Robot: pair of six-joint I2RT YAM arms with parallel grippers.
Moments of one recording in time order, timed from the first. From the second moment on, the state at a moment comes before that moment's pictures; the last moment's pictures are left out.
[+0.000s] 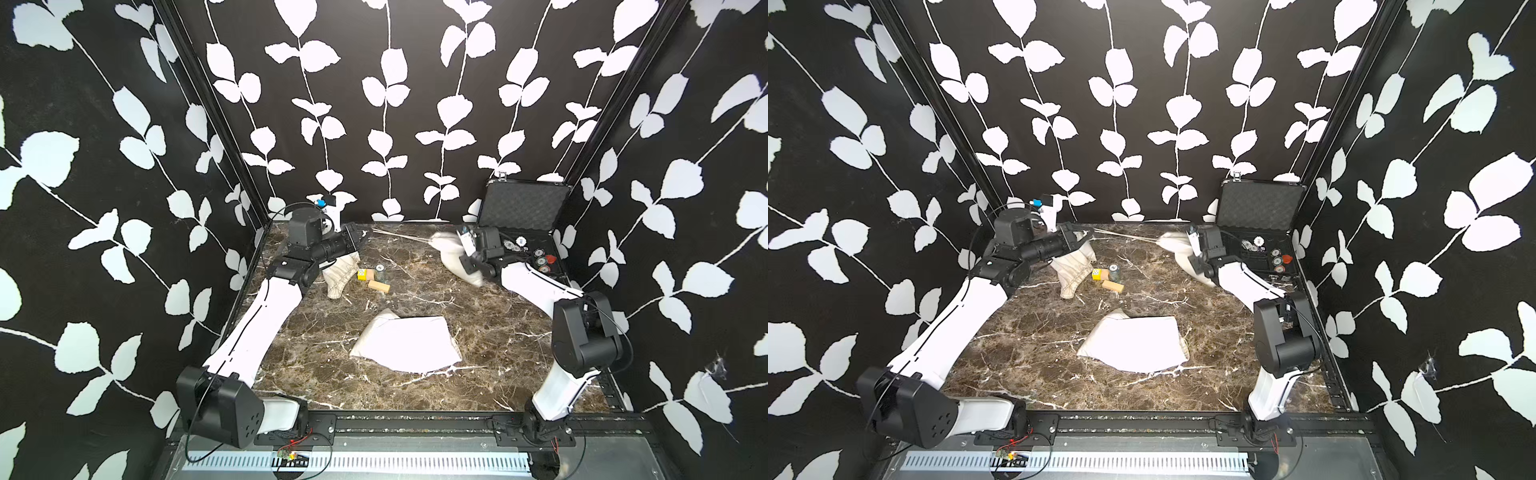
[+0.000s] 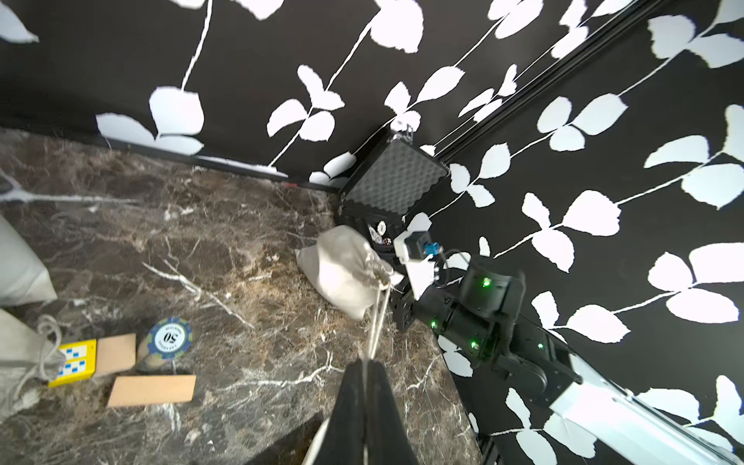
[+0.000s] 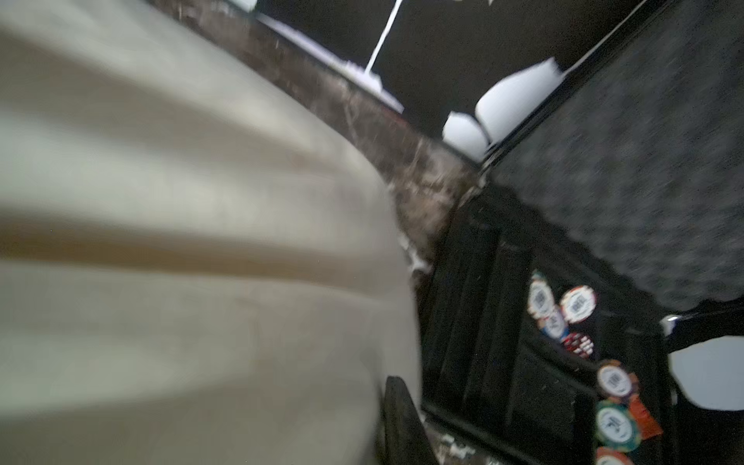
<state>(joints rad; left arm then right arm) -0.27 1.34 1.27 -0.21 0.54 -0.64 0.28 1.75 1.21 -0.21 0.13 -0.31</state>
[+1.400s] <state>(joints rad) -0.21 1.30 1.35 -0.14 0.54 -0.62 0.63 1.94 1.82 -0.40 -0.28 -0.36</state>
